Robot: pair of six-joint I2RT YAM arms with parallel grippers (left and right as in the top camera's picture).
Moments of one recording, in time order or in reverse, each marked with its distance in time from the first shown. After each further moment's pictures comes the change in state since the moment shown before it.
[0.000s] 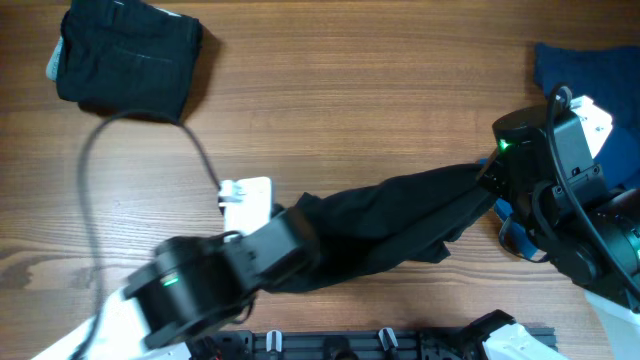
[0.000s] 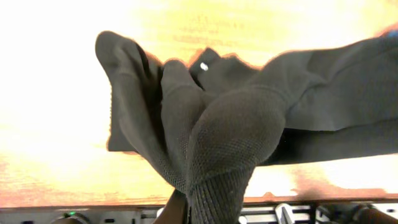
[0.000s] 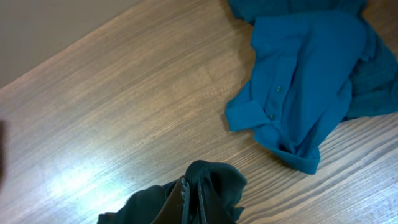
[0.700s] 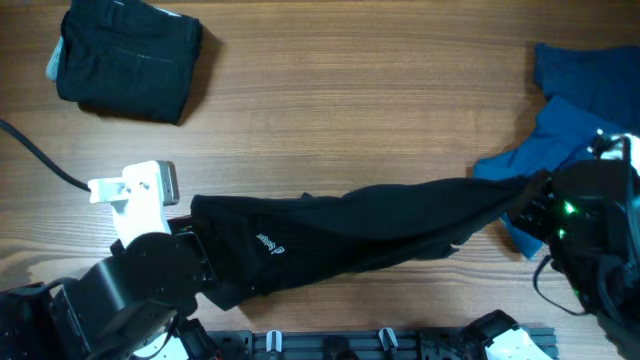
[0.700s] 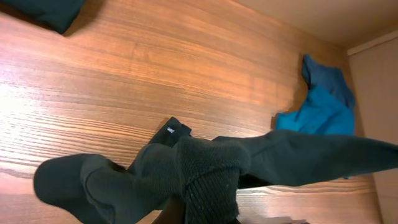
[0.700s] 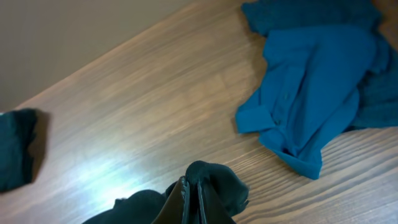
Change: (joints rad) left arm 0.000 -0.075 0.455 -0.167 -0.141 0.000; right arm 0.000 -0.174 0.009 -0.017 -0.056 -0.082
